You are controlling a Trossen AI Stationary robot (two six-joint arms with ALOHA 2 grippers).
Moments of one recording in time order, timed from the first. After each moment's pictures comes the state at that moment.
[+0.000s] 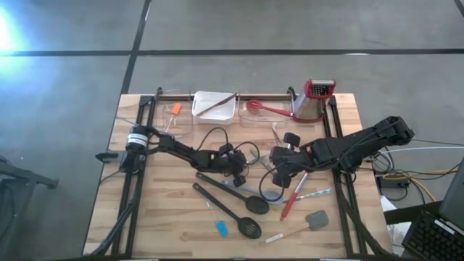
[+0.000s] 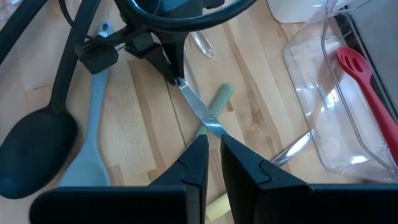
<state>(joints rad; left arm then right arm) -0.07 2.00 1.08 0.15 -0.28 -0.33 0.29 1.39 1.19 -0.93 0.45 0.47</state>
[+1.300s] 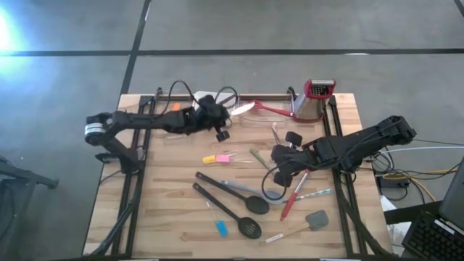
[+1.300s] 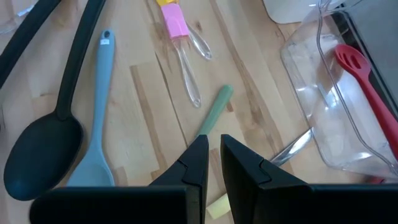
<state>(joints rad) 0.29 1.52 1.07 -0.14 -0.37 0.17 0.29 1.37 1.19 -0.94 0.45 0.50</state>
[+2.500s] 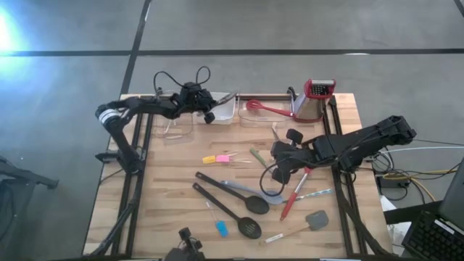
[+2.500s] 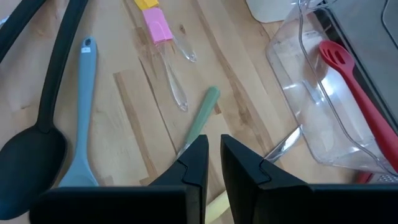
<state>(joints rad) 0.76 1.71 0.83 0.39 0.15 0.31 0.26 1.37 1.18 -0.94 0.47 0.52</state>
